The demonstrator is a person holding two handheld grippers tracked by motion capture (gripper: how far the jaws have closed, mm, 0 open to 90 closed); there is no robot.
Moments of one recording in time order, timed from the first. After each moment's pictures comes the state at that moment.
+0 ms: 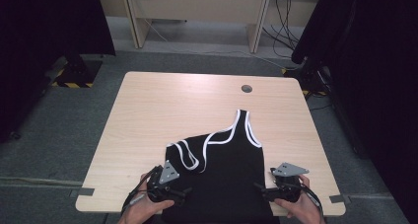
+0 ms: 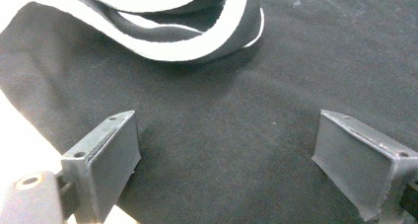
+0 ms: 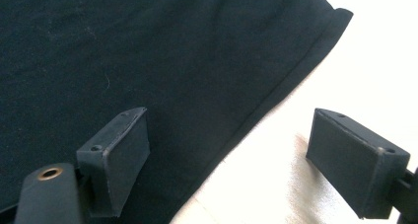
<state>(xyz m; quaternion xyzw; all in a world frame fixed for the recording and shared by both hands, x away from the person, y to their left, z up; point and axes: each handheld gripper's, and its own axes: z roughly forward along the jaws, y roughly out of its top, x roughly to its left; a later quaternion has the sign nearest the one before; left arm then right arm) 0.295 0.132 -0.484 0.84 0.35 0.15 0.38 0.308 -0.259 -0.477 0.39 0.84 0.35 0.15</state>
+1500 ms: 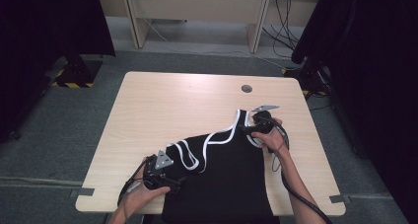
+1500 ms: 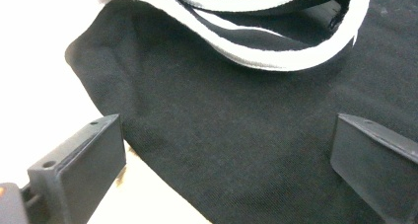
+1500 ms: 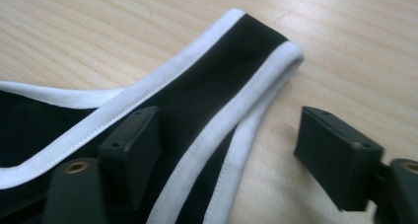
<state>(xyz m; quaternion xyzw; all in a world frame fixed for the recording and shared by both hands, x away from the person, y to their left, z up) 0.326 0.148 -0.486 0.83 0.39 0.16 0.36 0.510 -0.213 -0.473 0.45 0.81 0.33 0.17</state>
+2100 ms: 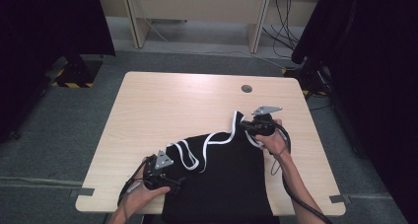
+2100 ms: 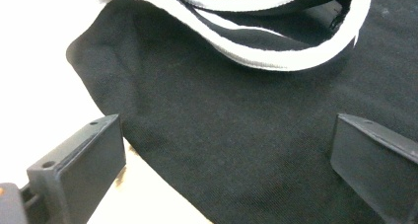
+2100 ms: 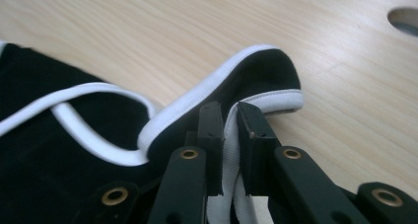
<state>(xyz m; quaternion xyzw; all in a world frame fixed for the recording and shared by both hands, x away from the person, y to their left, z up) 0.326 0.148 -0.486 0.83 0.39 0.16 0.36 0.476 -0.209 -0.444 0.36 0.83 0.40 0.15</state>
